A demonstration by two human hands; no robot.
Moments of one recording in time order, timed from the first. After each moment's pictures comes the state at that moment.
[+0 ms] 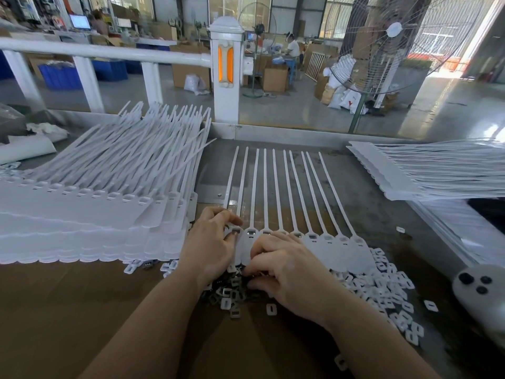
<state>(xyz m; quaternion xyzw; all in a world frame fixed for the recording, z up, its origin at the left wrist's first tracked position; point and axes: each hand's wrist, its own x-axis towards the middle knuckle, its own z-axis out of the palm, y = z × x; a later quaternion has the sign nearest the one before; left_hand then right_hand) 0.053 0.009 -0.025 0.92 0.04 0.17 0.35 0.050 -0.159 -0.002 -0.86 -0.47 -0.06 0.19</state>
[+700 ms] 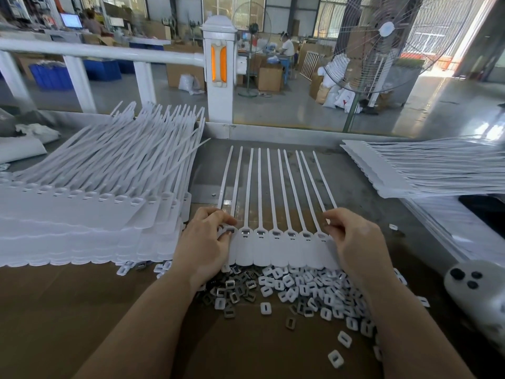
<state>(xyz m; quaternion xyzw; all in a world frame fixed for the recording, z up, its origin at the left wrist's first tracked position) 0.053 0.009 -0.026 0.92 0.04 0.17 0.34 0.090 -0.225 -0.008 -0.92 -0.16 -0.24 0.28</state>
